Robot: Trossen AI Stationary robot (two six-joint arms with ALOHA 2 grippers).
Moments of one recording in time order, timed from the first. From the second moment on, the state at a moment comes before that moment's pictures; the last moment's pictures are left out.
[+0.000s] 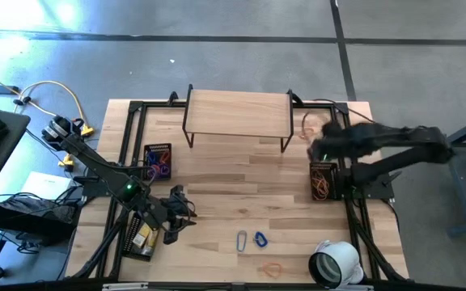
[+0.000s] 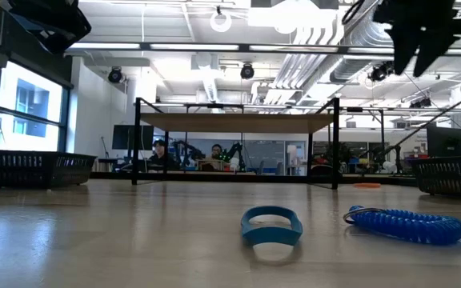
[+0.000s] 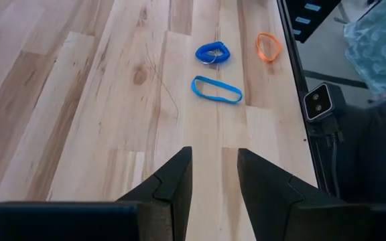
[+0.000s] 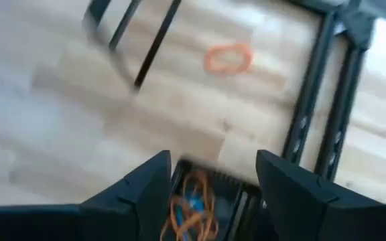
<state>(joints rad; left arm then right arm) -0.66 1.19 0.80 -0.26 -0.37 -0.64 0.00 1.08 1.15 -1.52 0.48 1.20</state>
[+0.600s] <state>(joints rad) -0.66 1.19 0.80 -0.26 -0.37 -0.66 -0.69 1.29 1.14 -1.13 0.20 0.82</state>
